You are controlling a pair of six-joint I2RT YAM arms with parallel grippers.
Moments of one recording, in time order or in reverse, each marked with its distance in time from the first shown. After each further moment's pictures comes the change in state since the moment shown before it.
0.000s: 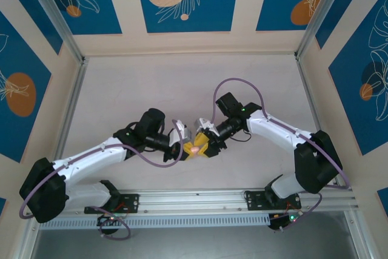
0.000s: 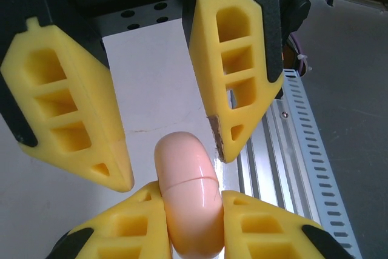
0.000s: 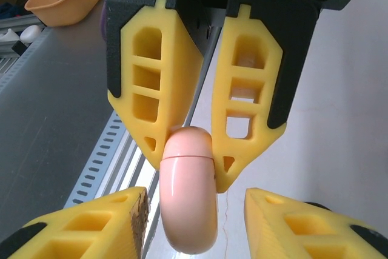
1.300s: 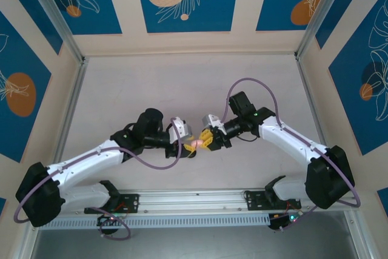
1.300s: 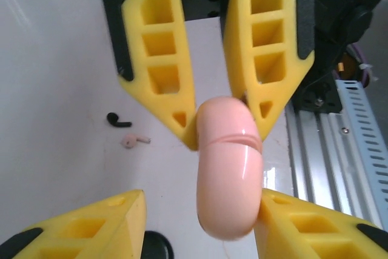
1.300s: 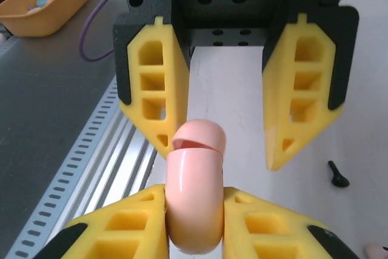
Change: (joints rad) left arm -0.014 -0.058 0.000 0.063 -0.215 -0.001; right arm -0.062 -0.159 -0.090 0.146 -0.014 0.054
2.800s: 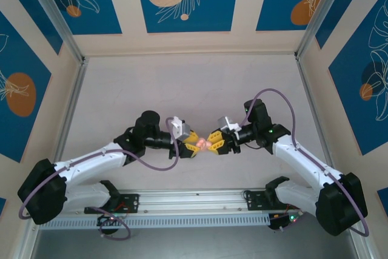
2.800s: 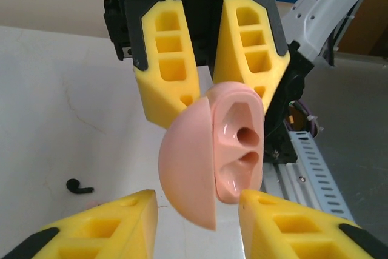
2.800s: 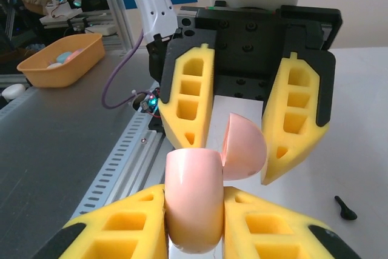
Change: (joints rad) left arm 0.002 0.042 -0.101 0.378 0.218 -0.165; right arm -0.091 -0.229 -0.233 0.314 -0.192 0.246
